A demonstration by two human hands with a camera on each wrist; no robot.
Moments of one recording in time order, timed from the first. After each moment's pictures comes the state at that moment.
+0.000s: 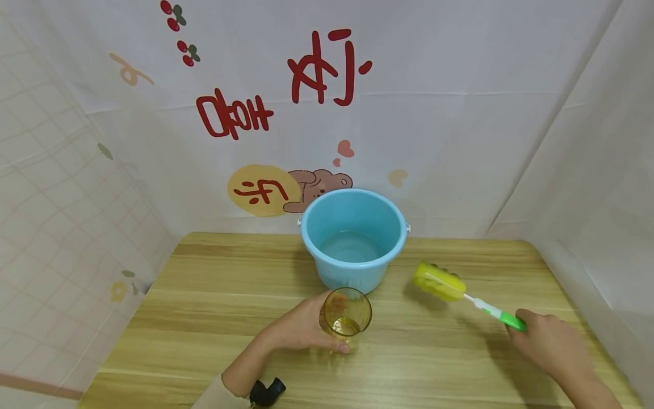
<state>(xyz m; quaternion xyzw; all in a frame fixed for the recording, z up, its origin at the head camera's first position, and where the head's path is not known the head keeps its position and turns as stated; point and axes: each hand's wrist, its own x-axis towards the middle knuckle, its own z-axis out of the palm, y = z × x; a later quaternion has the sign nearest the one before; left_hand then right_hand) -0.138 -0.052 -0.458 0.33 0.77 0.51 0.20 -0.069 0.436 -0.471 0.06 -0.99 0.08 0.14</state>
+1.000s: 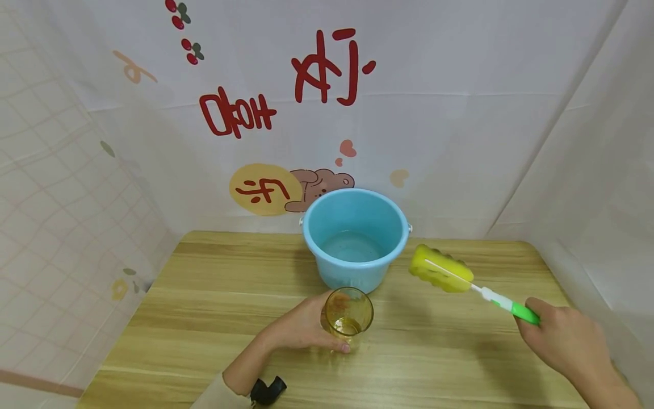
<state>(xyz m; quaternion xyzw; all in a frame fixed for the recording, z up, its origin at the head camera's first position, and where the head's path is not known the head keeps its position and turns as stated) -0.139 -0.053 -0.458 0.33 0.76 0.52 0.20 -0.067 0.411 -0.420 0.12 -0.95 0.08 0.29</state>
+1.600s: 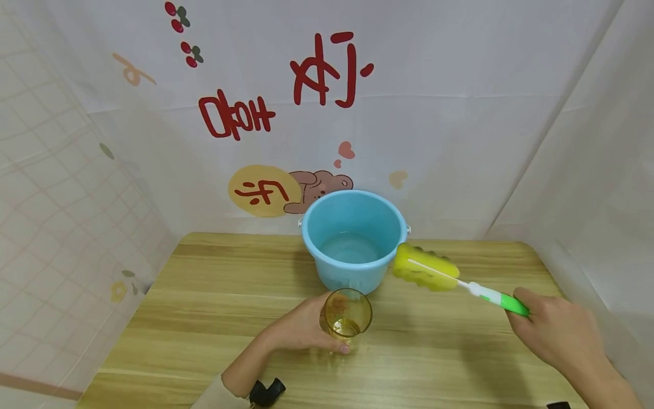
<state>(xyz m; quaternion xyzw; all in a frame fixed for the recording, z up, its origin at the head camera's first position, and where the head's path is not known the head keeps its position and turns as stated) -0.138 -0.053 -0.455 0.34 0.75 0.52 0.21 -0.071 0.386 -0.389 0.14 -0.93 0.06 0.33</state>
